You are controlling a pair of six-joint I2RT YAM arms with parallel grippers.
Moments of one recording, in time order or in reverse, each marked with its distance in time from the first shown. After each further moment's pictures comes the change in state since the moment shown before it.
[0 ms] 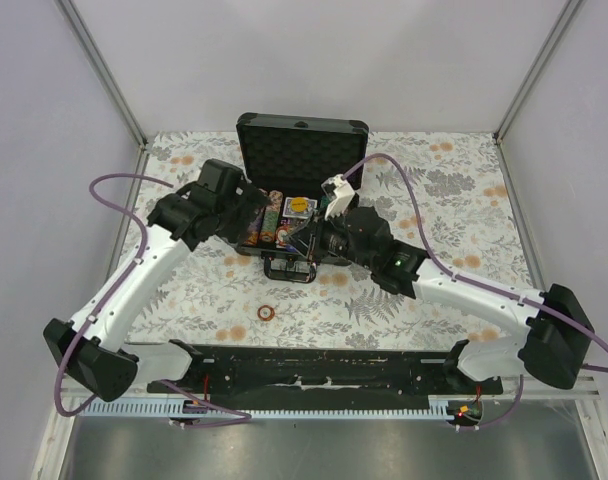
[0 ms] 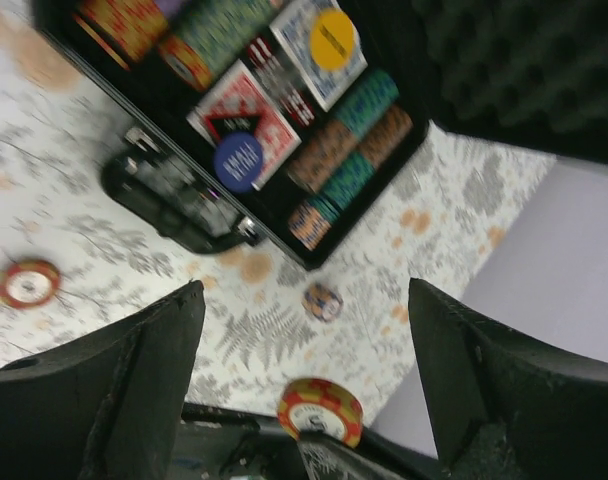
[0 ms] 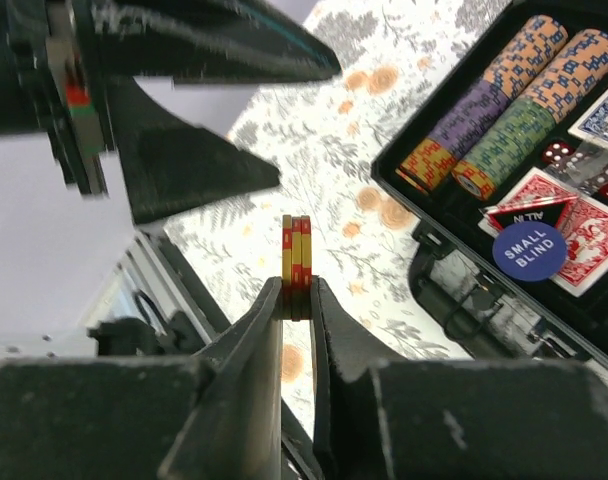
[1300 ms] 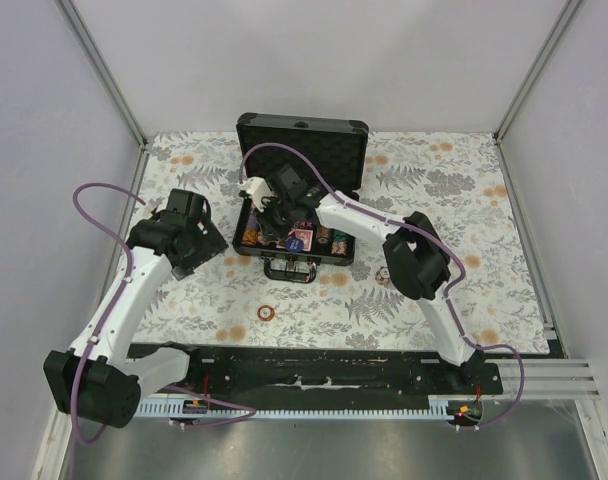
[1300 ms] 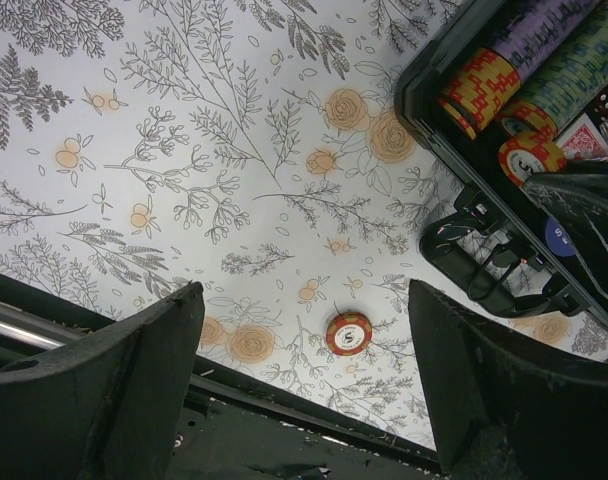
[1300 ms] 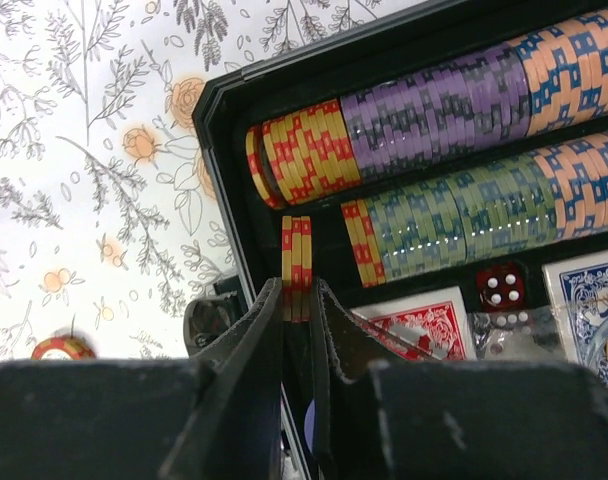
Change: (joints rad) left arm 0.333 -0.152 -0.307 -0.114 -0.052 0.570; right arm -0.122 0.915 0.935 -0.689 -0.351 -0.806
